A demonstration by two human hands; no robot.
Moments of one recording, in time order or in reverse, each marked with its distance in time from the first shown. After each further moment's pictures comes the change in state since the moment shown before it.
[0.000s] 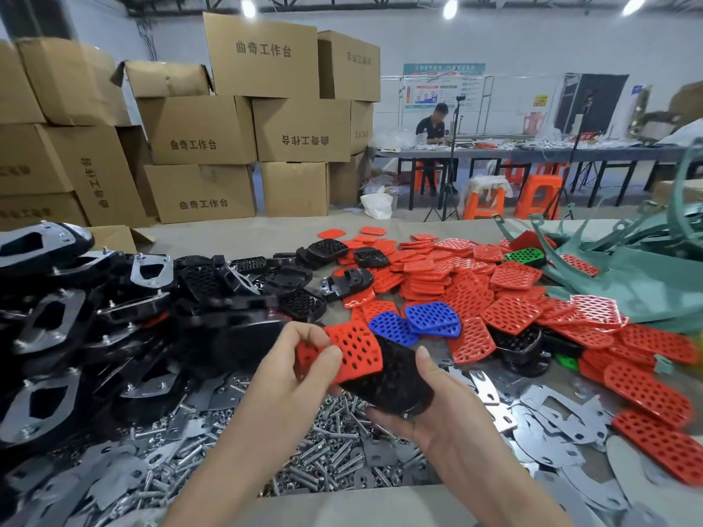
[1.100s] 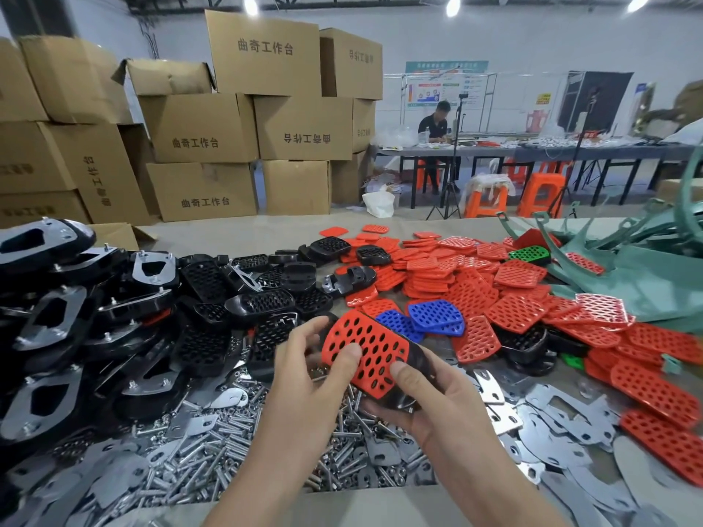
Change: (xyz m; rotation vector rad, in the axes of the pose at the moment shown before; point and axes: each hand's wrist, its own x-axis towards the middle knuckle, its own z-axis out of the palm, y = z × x) left_hand 0.000 -0.013 0.022 0.046 0.145 -0.066; right_hand -0.002 0.007 0.001 -0.167 -0.185 -0.240
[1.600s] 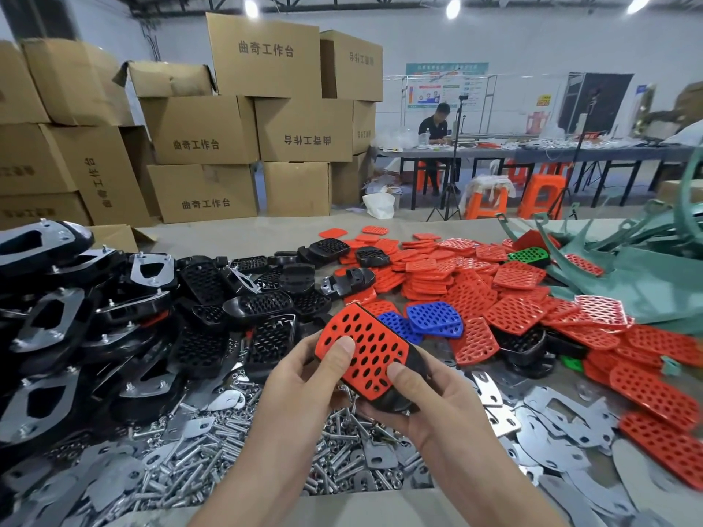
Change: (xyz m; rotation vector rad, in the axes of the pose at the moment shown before) left_hand -0.002 0.009 0.004 -0.364 -0.041 -0.198; right_hand -0.001 -0.005 0.000 0.020 -0.052 0.007
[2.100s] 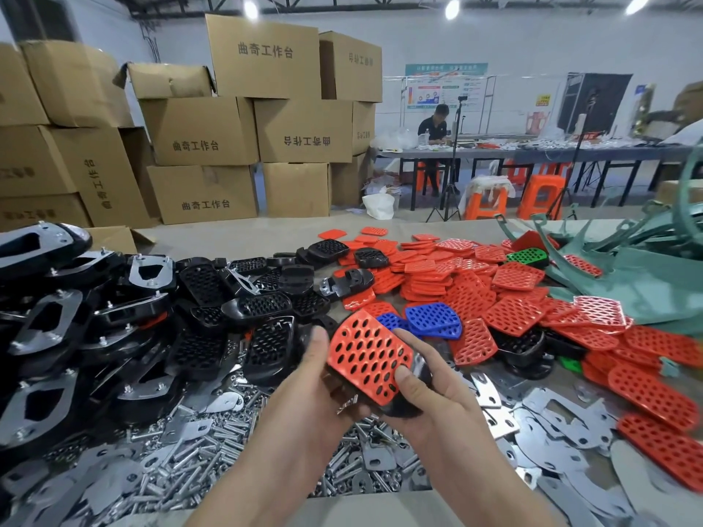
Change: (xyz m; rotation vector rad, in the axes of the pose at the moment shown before) left_hand 0.005 0.004 0.014 -0.350 -0.036 -0.294; right_hand 0.003 0.007 -0.002 0.132 0.052 0.031
